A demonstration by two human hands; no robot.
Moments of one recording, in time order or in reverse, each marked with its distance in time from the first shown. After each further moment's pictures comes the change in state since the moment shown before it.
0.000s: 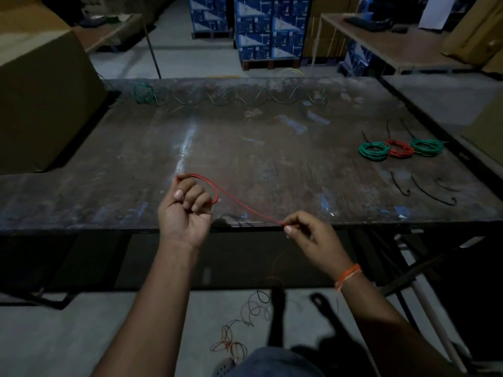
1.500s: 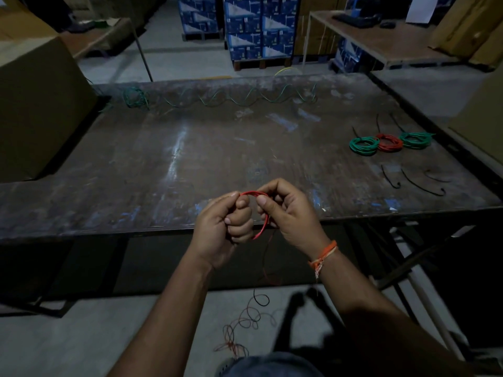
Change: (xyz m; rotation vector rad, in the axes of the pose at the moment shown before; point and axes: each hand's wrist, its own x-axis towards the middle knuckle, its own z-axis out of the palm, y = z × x) left_hand -0.027 -0.065 0.022 0.570 -0.108 -0.384; right_hand 0.027 -0.061 0.010 0.472 0.035 -0.058
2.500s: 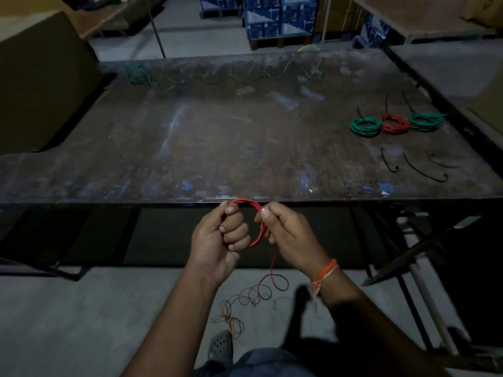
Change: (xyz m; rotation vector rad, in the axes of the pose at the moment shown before) left_hand -0.022 -0.082 0.028 -0.171 0.364 0.075; right_hand -0.073 0.031 -0.045 -0.234 -0.078 0.057
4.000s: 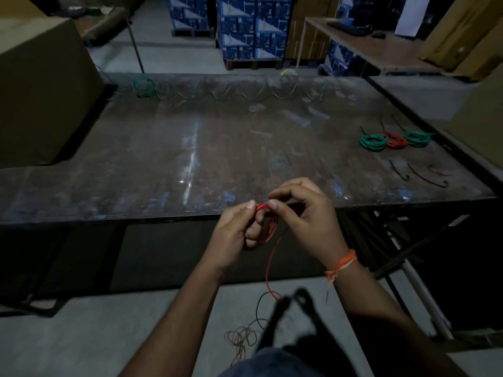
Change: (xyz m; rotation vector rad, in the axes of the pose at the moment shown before) left_hand -0.022 0.121 -0.068 0.550 -0.282 0.131; right_hand 0.046 -0.091 0.109 -0.311 0.305 -0.225
